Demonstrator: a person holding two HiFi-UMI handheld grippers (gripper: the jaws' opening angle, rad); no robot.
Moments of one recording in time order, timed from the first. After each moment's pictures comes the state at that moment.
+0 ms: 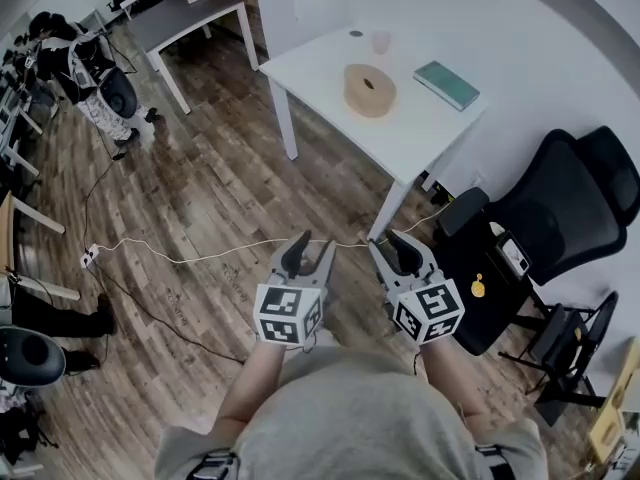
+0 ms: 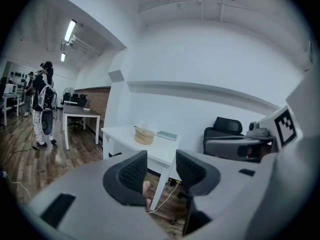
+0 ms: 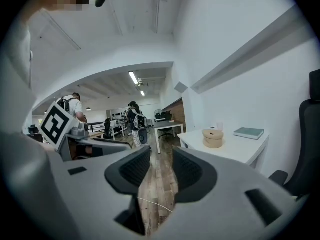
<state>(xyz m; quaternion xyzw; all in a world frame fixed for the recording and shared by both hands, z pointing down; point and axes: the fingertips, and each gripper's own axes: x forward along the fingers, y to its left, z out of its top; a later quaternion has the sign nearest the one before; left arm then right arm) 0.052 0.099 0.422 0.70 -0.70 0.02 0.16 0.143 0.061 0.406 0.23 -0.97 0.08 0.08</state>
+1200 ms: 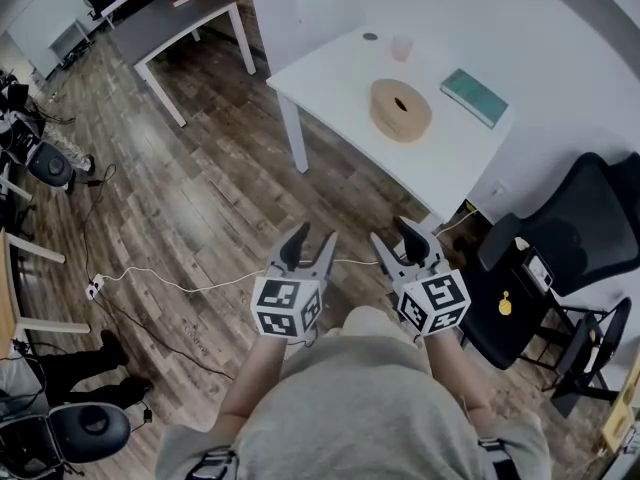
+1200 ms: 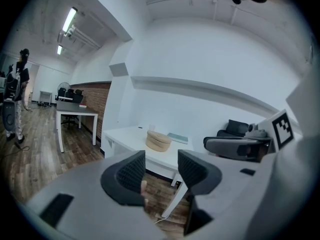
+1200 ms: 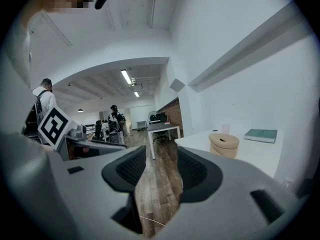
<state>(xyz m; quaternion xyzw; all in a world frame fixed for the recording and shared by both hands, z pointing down) -0.121 -0.012 0.436 0.72 -0.67 0.02 0.17 -0.023 -0.052 0.416 0.27 -0.96 0.08 0.07</state>
